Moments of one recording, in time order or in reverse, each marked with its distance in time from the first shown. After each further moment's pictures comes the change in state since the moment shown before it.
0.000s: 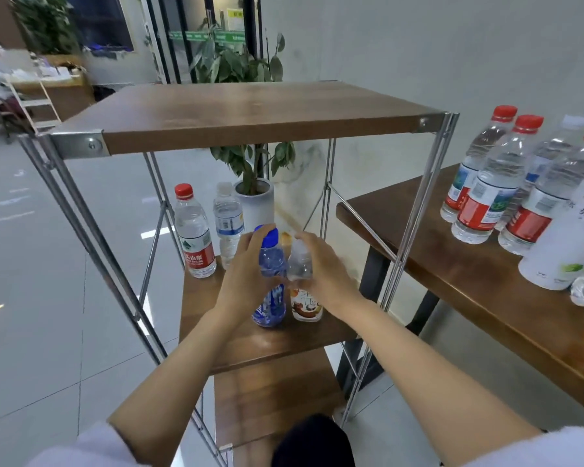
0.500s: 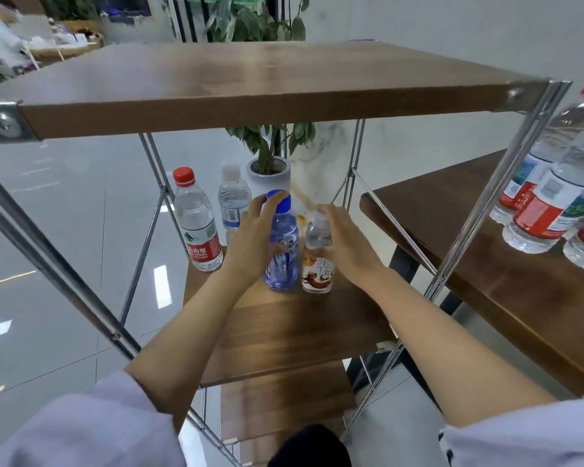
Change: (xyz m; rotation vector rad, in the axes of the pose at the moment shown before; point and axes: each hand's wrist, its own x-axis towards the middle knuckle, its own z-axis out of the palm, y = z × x) left_hand 0.074 -0.036 0.010 0.237 -0.020 0.074; right_hand 0.071 0.046 0.002 -0.018 -0.067 -0.065
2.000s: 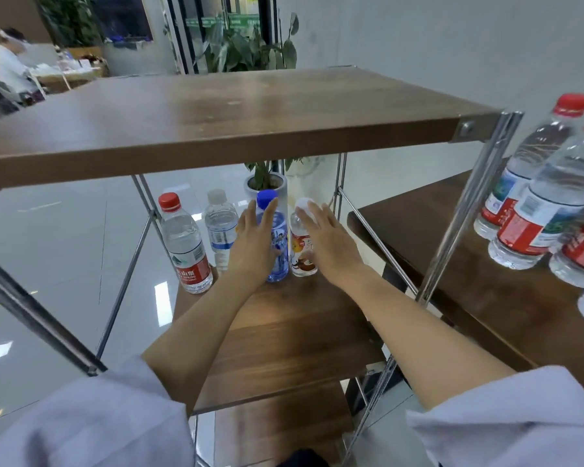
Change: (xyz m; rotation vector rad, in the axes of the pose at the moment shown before) left_hand 0.034 0.023 0.011 0.243 -0.084 -0.174; right_hand 0.037 0.012 -0.002 -0.369 -0.021 -0.012
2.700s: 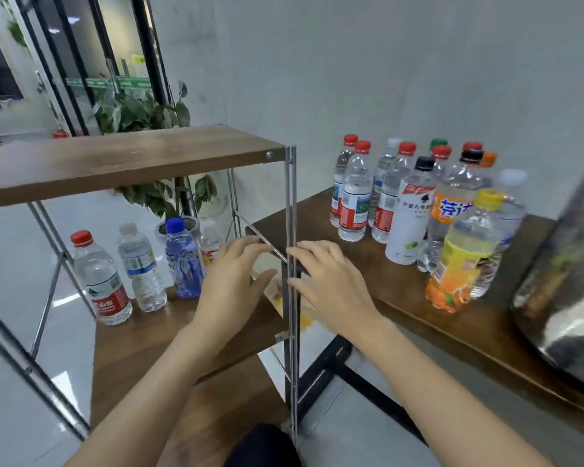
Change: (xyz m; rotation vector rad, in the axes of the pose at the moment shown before) left_hand -0.160 0.128 -0.064 -0.281 0.167 0.507; right_hand -0.238 -0.027 -0.155 -0.141 0.367 0.128
